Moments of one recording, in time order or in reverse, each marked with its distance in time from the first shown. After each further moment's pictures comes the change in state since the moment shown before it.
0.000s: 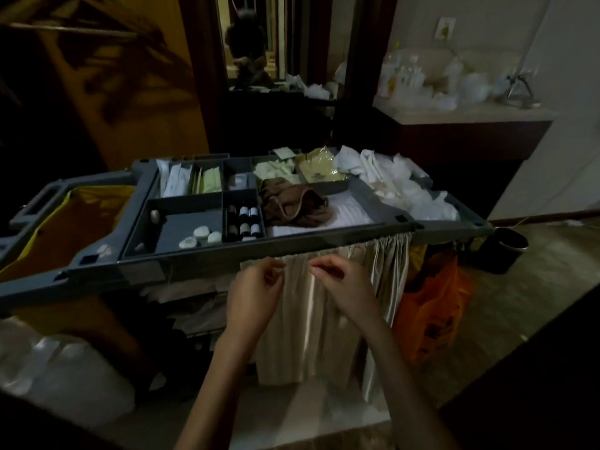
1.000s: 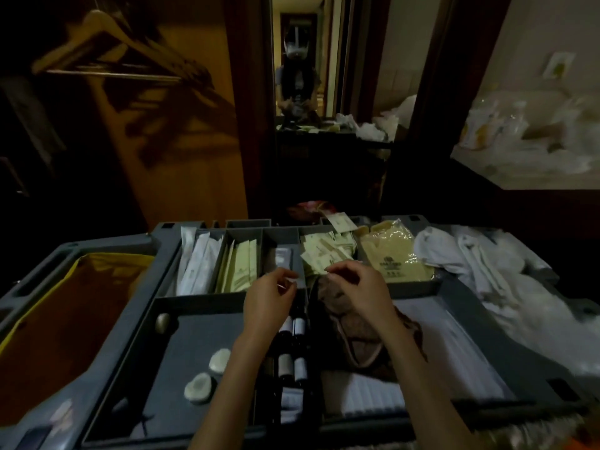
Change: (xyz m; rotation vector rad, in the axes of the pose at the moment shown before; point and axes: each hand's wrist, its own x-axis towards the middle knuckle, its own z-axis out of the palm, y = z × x) left_hand 0.339 -0.109 0.007 0.043 0.079 -0.053; right_hand 0.356 0.056 0.093 -0.050 -0.066 -0.115
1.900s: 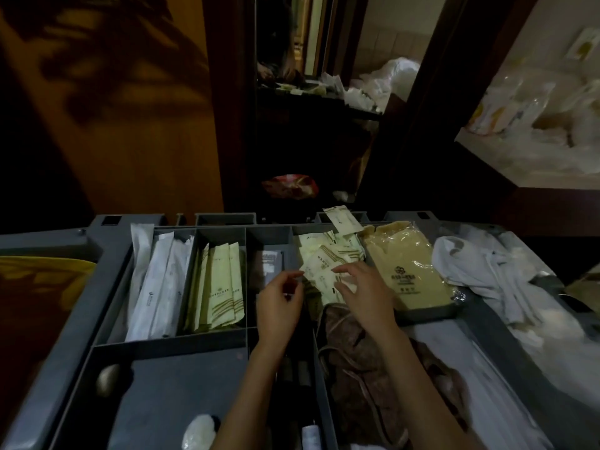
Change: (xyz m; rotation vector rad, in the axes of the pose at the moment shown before) left_hand 0.097 -0.068 0.084 -0.360 0.021 -0.123; right_hand 0.086 0.082 0.042 -0.487 0.010 0.130
